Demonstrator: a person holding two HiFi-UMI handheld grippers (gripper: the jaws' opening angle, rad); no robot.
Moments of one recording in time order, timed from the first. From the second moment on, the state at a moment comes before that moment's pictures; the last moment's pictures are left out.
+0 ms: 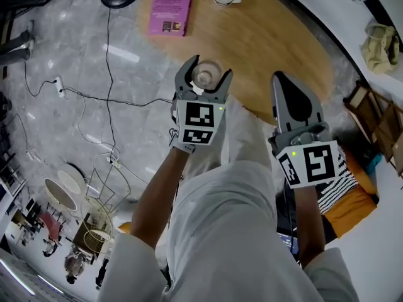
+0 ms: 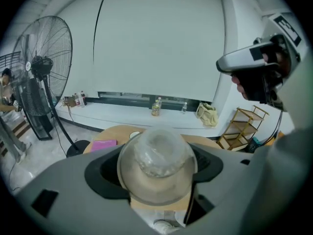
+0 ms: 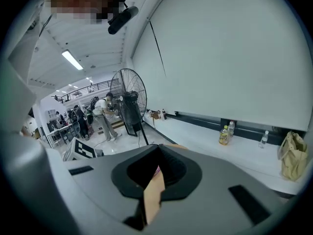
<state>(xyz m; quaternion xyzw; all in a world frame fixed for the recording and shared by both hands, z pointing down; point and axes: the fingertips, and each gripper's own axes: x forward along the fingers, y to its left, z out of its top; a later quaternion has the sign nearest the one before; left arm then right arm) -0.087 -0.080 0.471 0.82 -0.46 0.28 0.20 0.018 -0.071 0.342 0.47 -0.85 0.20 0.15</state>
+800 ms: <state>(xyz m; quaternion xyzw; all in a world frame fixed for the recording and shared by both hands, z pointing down) -0.119 -0.025 0.334 0.83 -0.48 0.22 0.16 0.009 -0.026 0.271 0.48 -0.85 0.16 0.16</state>
